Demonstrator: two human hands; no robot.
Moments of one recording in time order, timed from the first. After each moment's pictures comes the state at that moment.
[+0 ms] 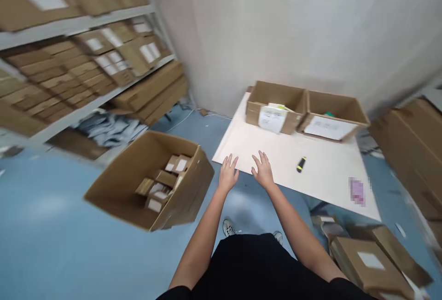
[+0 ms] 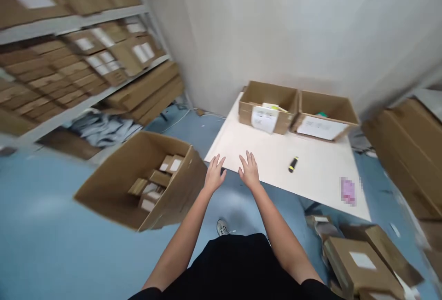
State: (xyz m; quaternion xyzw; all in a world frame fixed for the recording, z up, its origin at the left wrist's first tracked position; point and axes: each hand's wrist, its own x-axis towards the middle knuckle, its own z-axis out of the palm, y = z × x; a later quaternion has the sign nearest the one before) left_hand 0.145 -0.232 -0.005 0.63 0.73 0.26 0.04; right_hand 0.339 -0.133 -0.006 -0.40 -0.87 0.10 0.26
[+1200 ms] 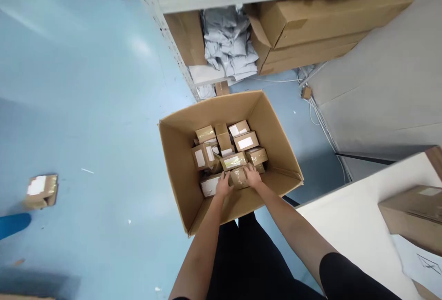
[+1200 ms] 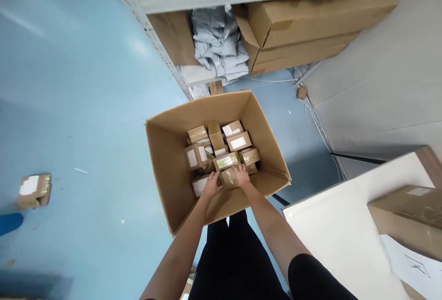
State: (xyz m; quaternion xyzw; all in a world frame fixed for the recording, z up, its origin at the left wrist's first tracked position) left_hand -0.248 -0.419 -0.314 0.03 0.88 0.25 0.40; right_hand -0.250 -0.209 -0.301 -0.07 -0.91 0.15 -0.39
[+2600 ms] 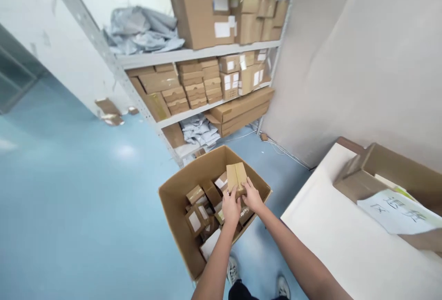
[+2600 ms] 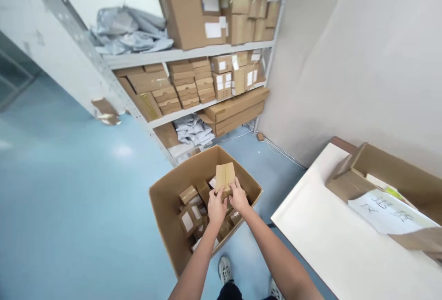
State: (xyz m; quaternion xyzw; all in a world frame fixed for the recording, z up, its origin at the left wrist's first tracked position) left_hand -0.244 -0.353 -0.045 0.21 0.93 0.29 0.00; right_hand -0.206 -0.217 -0.036 -0.20 -0.93 0.32 0.04
